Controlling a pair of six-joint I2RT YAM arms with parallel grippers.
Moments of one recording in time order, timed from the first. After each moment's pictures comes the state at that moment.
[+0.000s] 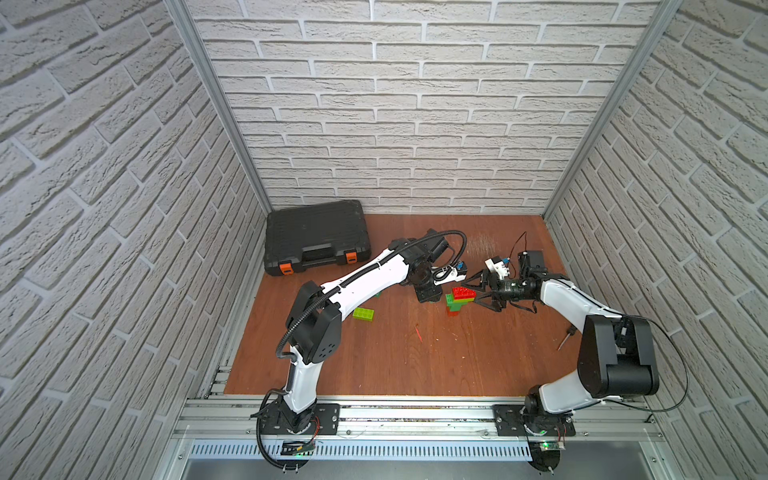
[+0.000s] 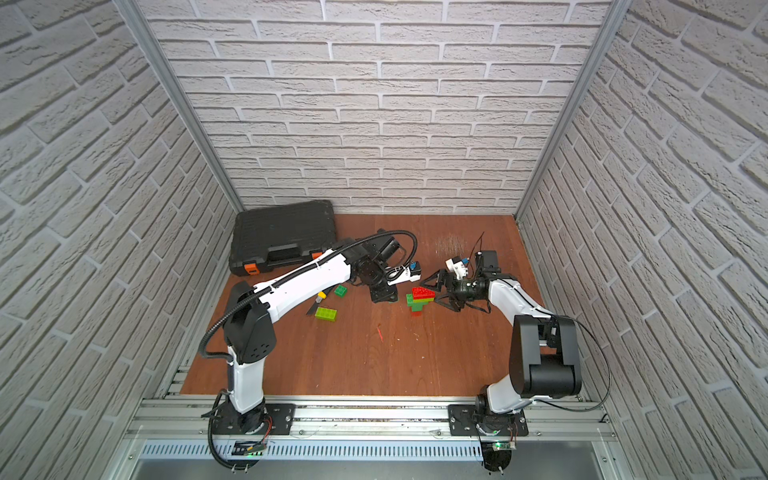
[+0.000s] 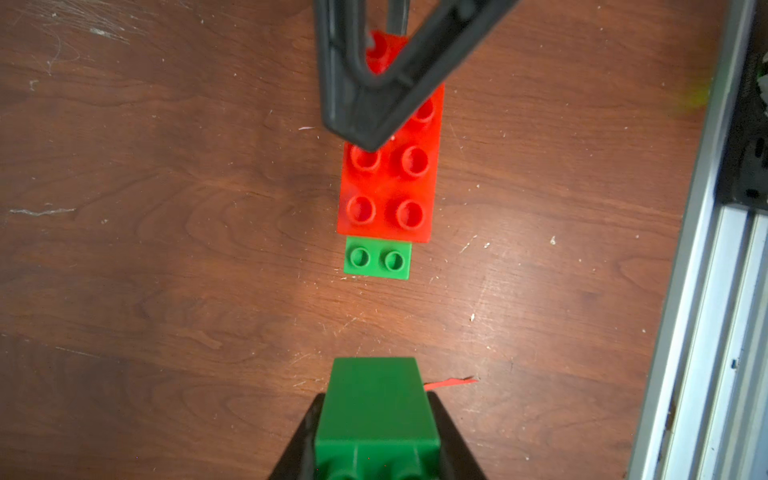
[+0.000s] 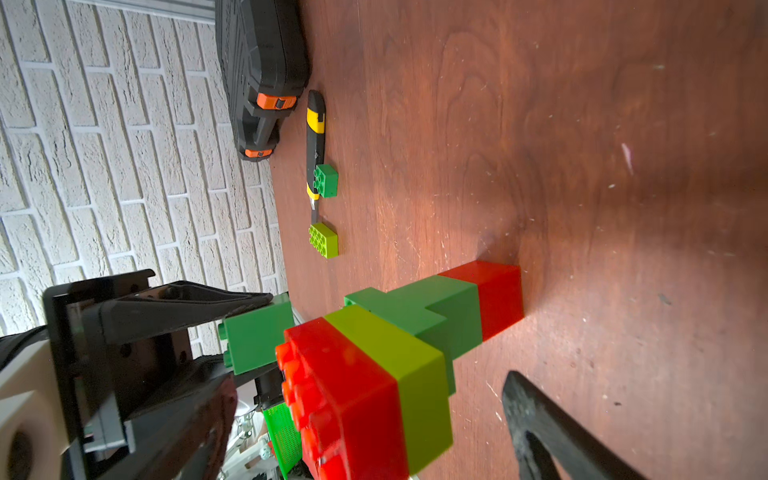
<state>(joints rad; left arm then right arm) -0.85 1.97 1.79 -1.00 0.23 0.51 -0.07 1.54 0.90 -0.54 -0.96 0.40</state>
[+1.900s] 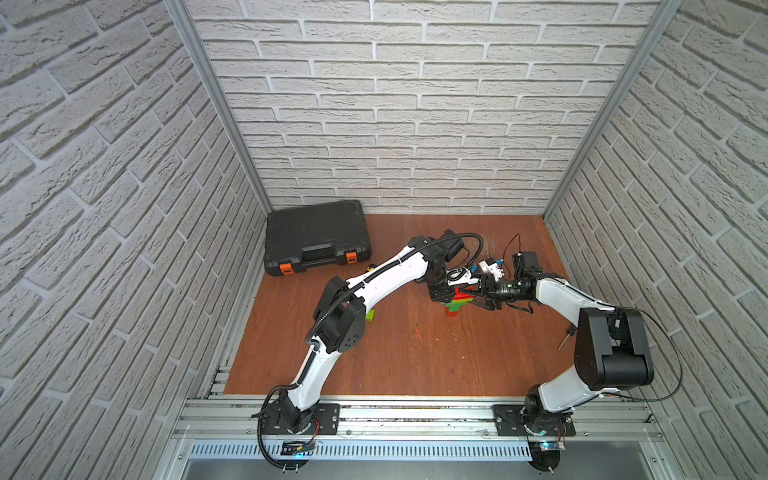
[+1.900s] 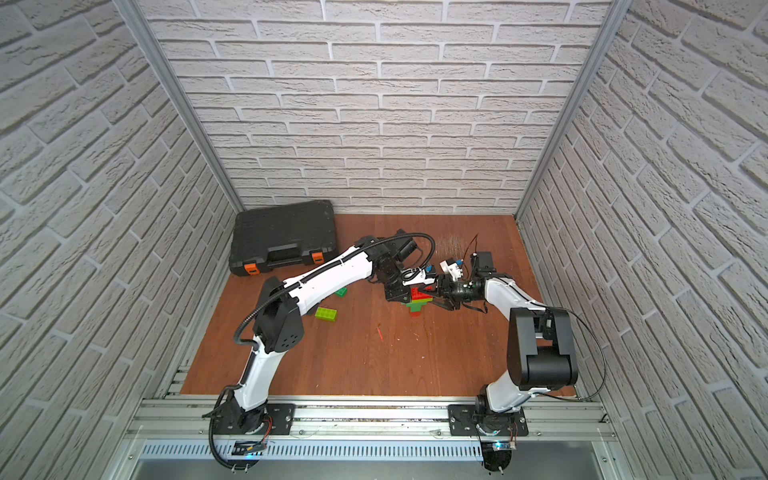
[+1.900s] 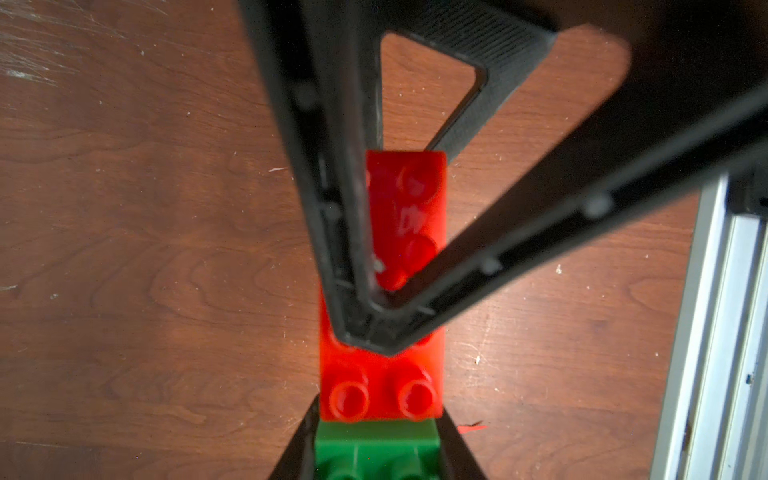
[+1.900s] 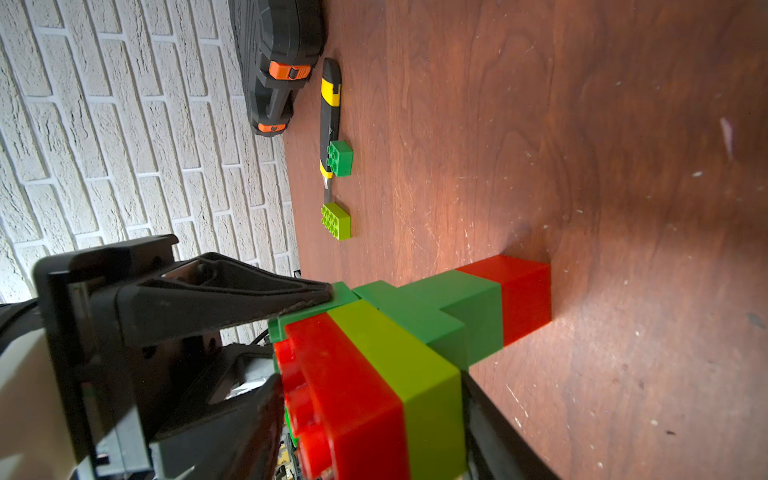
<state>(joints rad) -0.89 2.18 2.06 -1.11 0.25 0.56 -0.06 1.58 0.90 -0.54 -1.03 0.36</state>
